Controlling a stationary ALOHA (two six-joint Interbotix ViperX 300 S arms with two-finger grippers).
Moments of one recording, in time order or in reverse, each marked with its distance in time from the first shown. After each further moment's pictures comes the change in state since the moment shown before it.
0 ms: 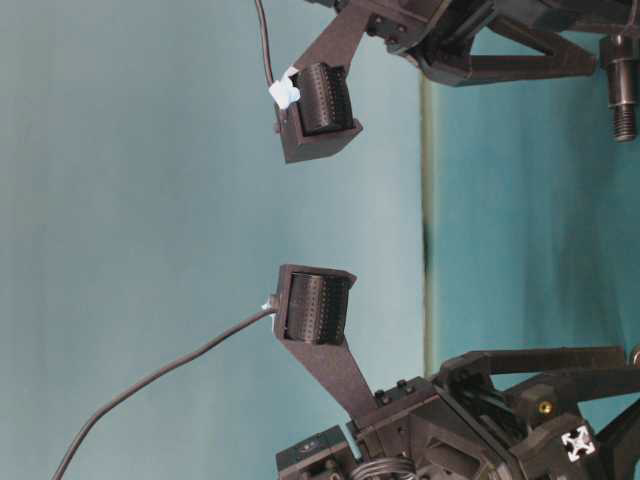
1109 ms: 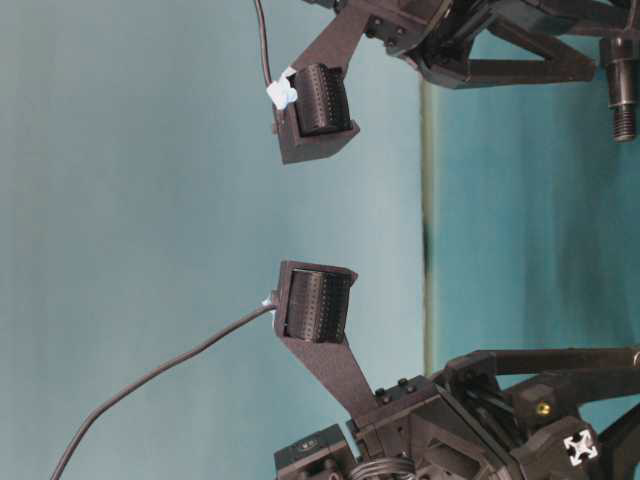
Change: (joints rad) left arm -0.005 0.002 -0.006 0.000 0.006 0.000; right arm 0.002 0.002 0.000 0.000 -0.012 0.002
